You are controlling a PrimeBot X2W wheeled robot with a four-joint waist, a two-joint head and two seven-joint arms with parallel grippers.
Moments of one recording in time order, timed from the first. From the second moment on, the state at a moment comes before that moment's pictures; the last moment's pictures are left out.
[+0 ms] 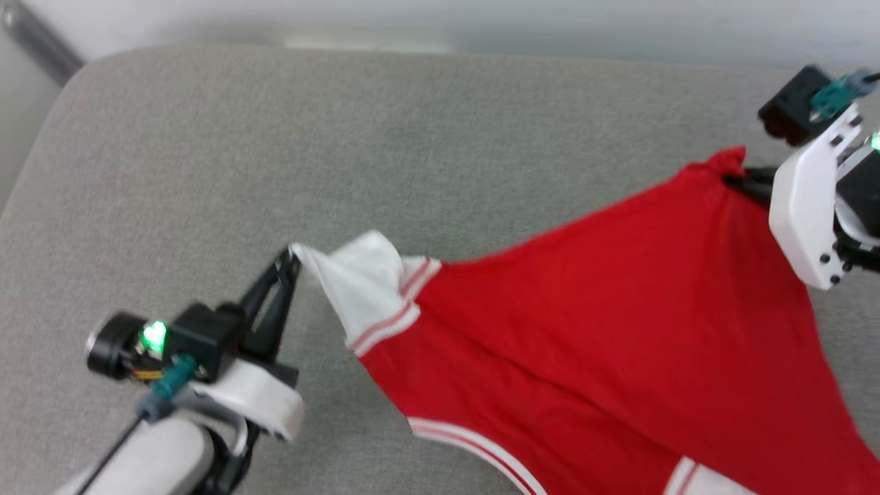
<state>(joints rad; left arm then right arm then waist) -0.40 0.75 -0.82 -0.13 -0.67 0.40 -0.25 -1.12 -0.88 1.17 0.22 0.95 0.13 0.52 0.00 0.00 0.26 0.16</state>
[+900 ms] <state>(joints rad) -1.48 0.57 -0.67 0.30 -0.63 0.06 -0.08 -1.62 -0.66 0.81 0.57 0.76 0.13 0.24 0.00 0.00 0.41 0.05</state>
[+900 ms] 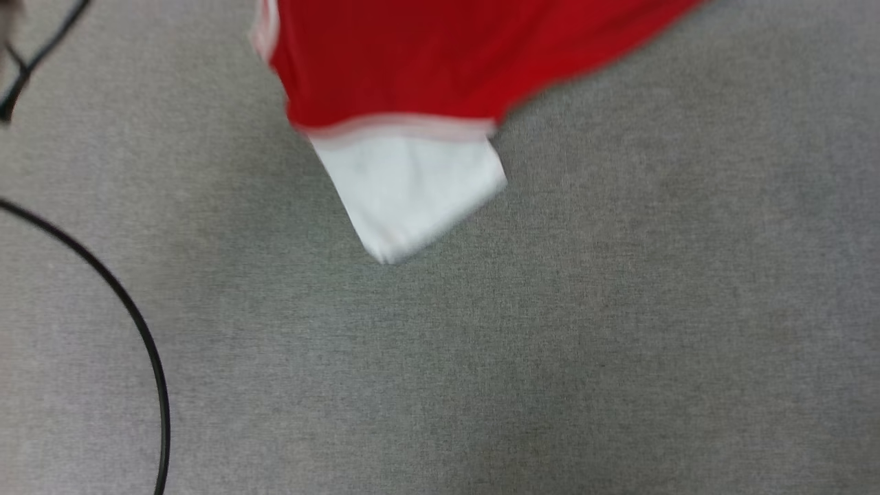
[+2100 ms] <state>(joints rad) -1.44 0.44 -0.67 0.73 -0.58 -0.10 -0.26 -1.53 -0.52 1.12 0.77 0.86 0.13 -0.01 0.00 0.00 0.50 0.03</state>
